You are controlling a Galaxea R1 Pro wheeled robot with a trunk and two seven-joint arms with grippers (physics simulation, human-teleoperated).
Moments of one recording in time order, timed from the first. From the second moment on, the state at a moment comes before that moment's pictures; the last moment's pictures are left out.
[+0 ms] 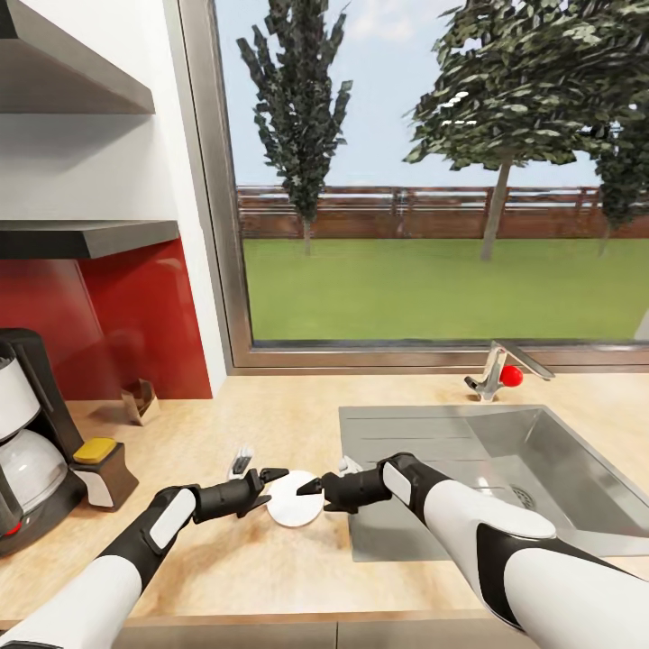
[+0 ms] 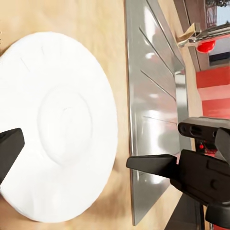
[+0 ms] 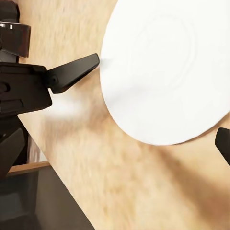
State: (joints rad) left arm -0.68 0.10 -0.13 -0.54 0.80 0.74 -0.55; right arm -1.02 0.17 -1.61 -0.02 1.44 0.69 0.72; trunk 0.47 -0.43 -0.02
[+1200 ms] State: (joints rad) left arm -0.66 0.11 -0.13 -0.54 0.77 0.64 -0.49; right arm -1.01 0.17 -1.61 -0.02 1.44 0.69 0.72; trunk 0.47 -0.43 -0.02
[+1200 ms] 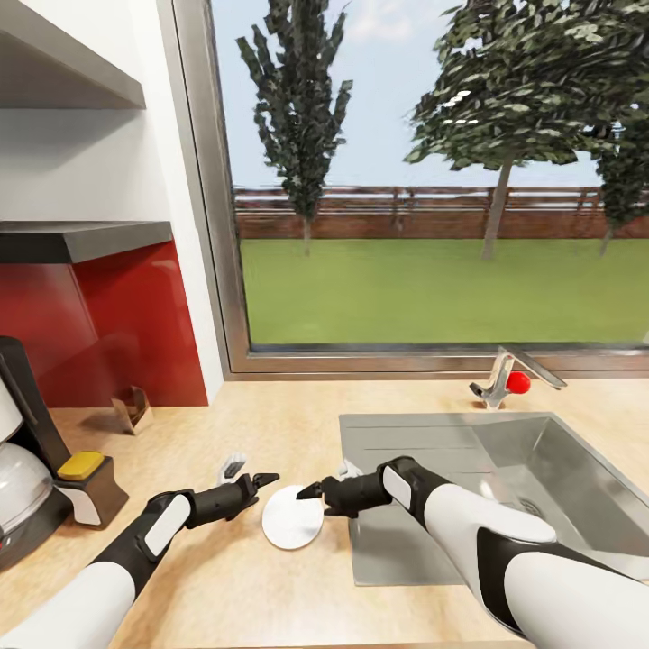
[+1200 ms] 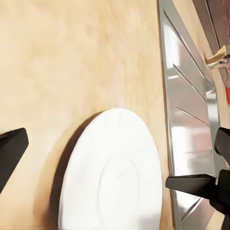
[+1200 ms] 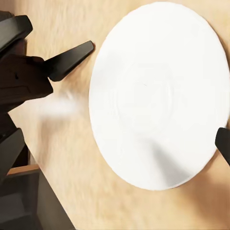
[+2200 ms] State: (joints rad) left arm -0.63 0.10 -0.13 -0.52 0.77 0.66 -0.49; right arm -0.98 0.17 -1.61 -0.02 1.45 0.69 0.72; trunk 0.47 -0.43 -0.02
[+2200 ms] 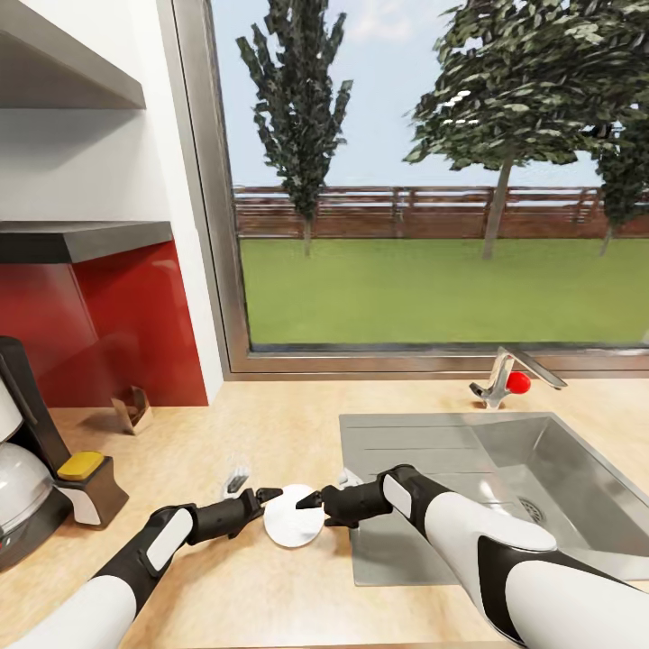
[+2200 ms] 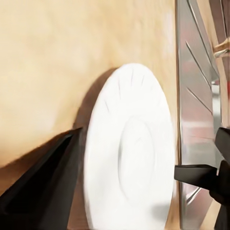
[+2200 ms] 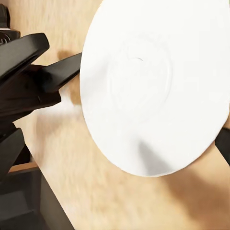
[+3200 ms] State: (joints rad) left arm -0.63 0.05 -0.13 -0.53 0.78 0.66 -0.50; right arm -0.98 0.17 -1.61 -0.02 1.45 0.69 0.72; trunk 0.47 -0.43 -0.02
